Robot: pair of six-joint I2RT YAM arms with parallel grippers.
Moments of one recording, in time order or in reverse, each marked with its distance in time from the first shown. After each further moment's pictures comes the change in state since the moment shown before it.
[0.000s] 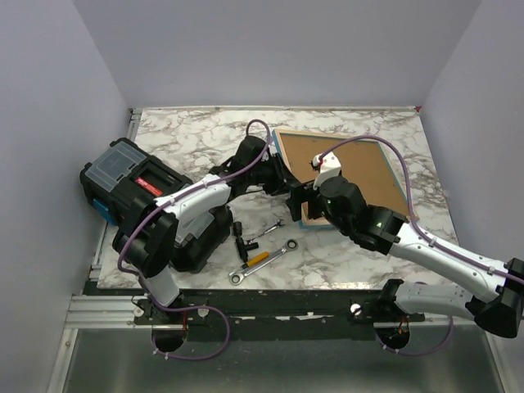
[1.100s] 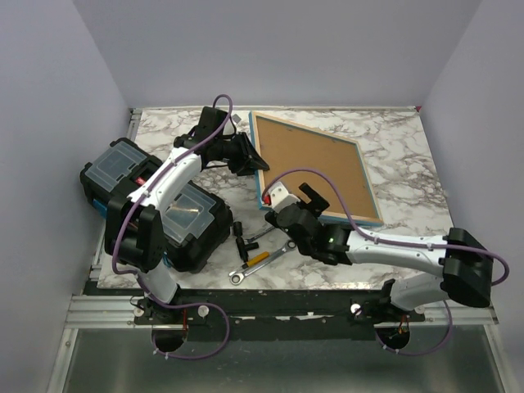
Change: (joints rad) left arm 0.293 -0.002 0.284 -0.541 0.229 0.203; right arm 0.194 0.255 -0.084 0.251 0.419 -0.533
